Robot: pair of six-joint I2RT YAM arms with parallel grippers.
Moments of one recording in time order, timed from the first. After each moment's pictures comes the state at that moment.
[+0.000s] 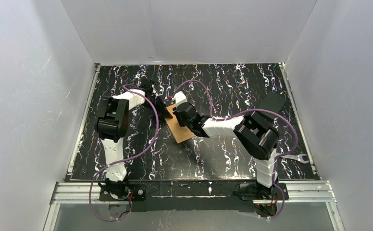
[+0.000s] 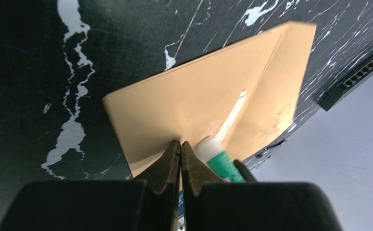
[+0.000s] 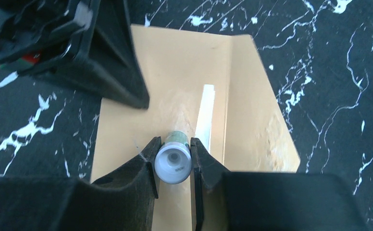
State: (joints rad) left arm -0.23 2.08 1.37 -0.54 0.51 -0.77; right arm 0.94 1.96 1.15 0.24 0.33 0.15
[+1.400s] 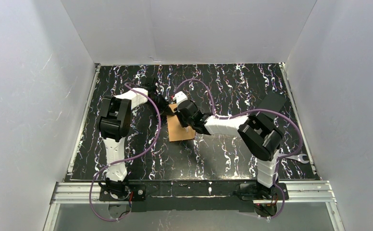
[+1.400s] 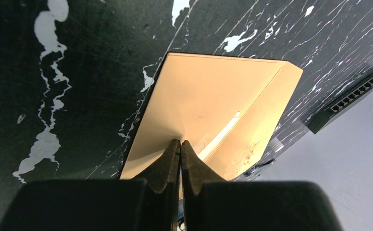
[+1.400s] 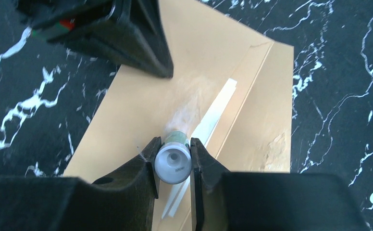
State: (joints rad) left arm -0.26 2.11 1.42 -0.53 0.43 -0.89; right arm 0.93 1.93 1.18 0.10 0.26 0.15
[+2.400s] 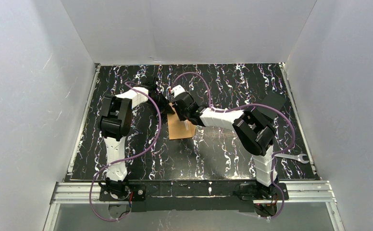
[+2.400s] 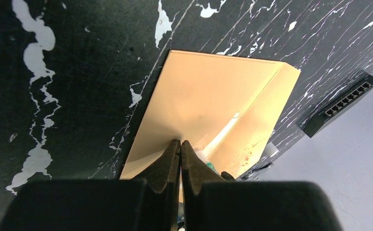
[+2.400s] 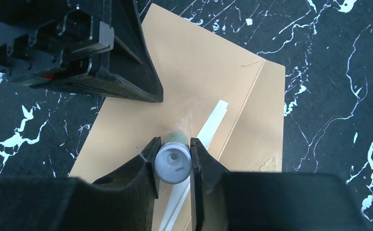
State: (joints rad) left arm -0.26 2.13 1.46 -0.52 0.42 -0.91; right arm 0.88 2.01 1.34 -0.03 0.23 0.15
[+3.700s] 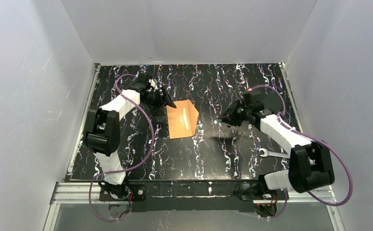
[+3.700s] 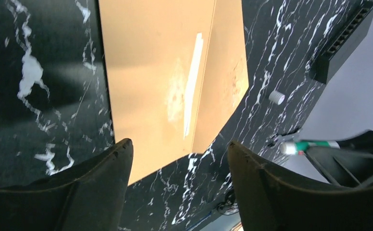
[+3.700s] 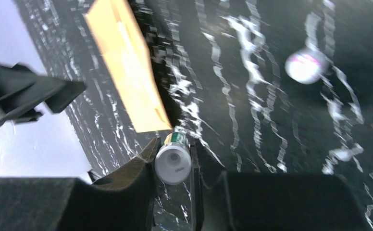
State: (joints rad) left arm -0.26 1.86 1.32 -0.51 0.48 -0.69; right arm 0.34 1.37 0.89 -0.30 -0.32 0.87
